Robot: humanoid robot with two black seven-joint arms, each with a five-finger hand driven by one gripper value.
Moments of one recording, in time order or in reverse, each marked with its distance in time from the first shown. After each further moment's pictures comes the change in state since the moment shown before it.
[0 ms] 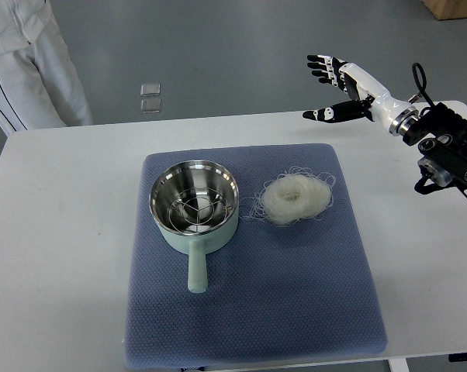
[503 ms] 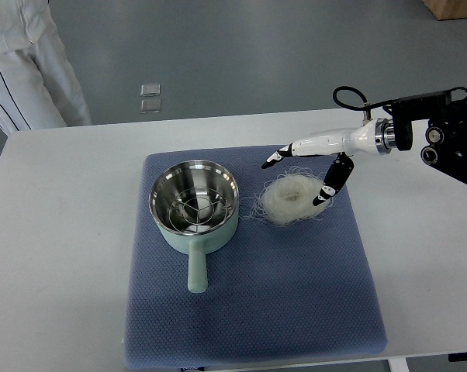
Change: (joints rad) left arm 0.000 0.000 0.001 0.000 0.000 0.000 0.000; right arm 0.163 -0.117 -0.217 0.299 -0.614 0.268 -0.012
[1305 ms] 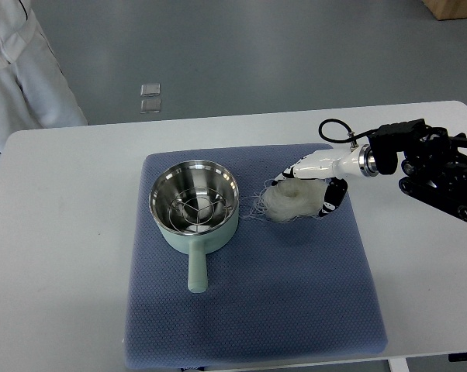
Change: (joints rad) left arm 0.000 0.000 0.000 0.000 0.000 0.000 0.000; right arm -0.032 0.106 -0.121 -0.135 -0.105 -0.157 -0.103
